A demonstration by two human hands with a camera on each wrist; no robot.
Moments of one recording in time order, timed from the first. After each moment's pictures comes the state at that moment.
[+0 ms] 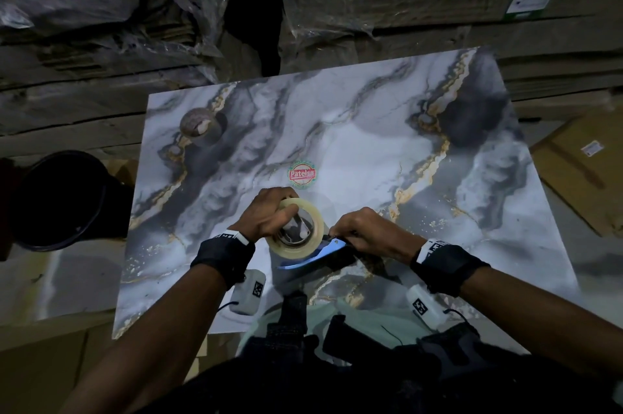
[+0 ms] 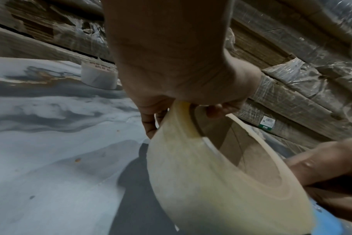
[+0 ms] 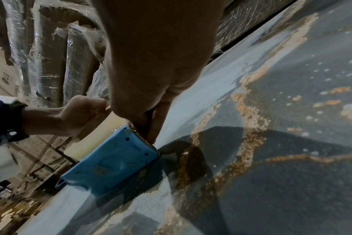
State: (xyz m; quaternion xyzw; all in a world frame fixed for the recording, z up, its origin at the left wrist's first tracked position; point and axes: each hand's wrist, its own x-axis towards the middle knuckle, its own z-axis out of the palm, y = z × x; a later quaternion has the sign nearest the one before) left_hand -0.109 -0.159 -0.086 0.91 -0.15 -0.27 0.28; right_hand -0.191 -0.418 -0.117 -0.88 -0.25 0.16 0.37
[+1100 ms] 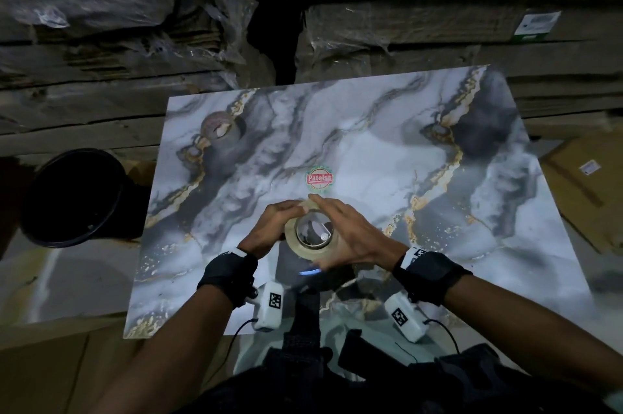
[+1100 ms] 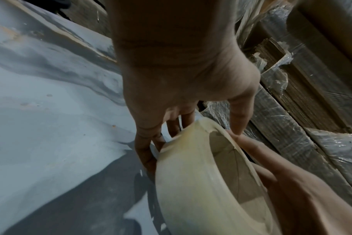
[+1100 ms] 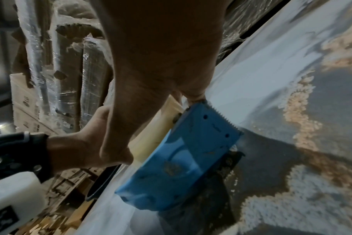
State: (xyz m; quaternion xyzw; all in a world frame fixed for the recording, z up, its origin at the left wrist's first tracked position) left_hand -0.135 -0.136 -0.089 0.70 0.08 -0.35 0.62; right_hand -0.190 -0.343 -0.110 -0.88 -0.15 0.15 0.42
